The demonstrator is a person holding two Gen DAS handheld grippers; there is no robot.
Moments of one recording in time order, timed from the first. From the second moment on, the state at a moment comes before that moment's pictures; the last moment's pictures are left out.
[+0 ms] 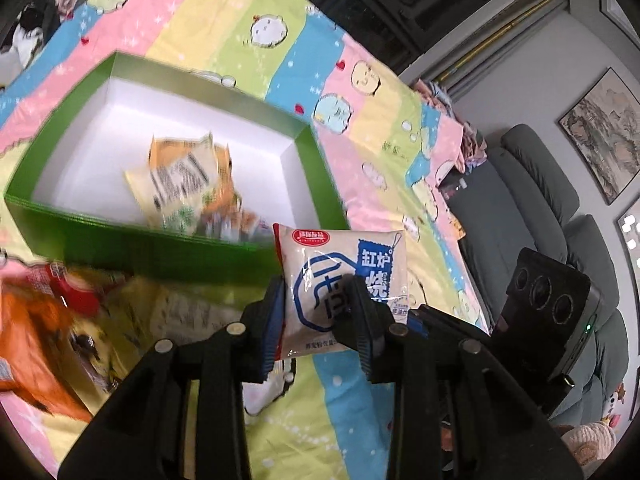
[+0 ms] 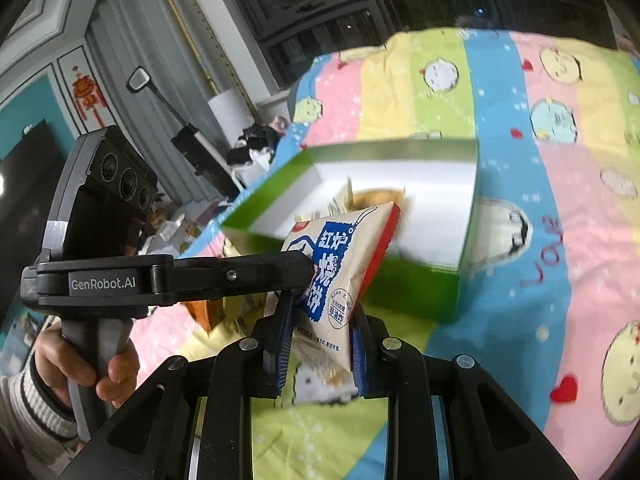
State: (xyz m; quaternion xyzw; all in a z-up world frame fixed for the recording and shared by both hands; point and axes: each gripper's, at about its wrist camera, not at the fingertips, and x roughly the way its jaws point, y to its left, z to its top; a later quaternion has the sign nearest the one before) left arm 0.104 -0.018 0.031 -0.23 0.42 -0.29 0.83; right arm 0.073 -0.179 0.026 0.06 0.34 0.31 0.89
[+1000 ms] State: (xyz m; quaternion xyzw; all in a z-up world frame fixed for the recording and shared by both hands) left arm 0.166 0.004 0.037 -0.14 0.40 -0.16 0.89; right arm 0.151 -0.174 0.026 0.06 0.35 0.24 0.90
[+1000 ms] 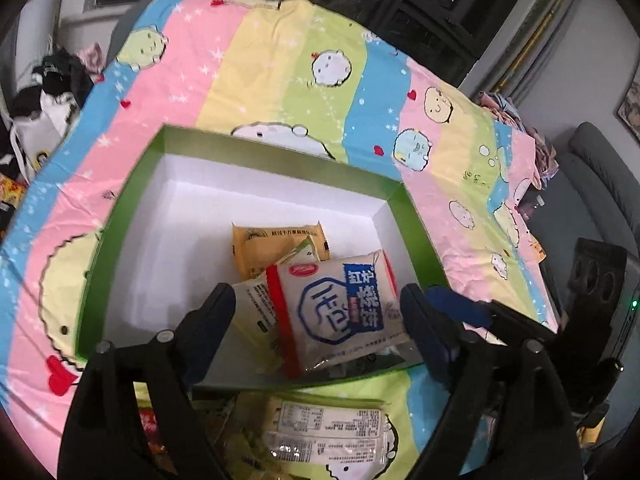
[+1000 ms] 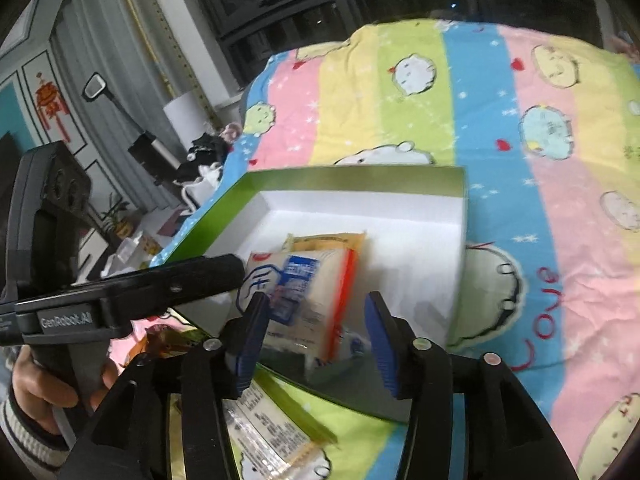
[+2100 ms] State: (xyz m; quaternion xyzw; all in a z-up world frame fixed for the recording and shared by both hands) left arm 0.023 0.069 0.038 -0.14 0.39 -0.08 0.91; right arm 0.023 -0.181 0.020 0.04 0.37 0.25 0.90
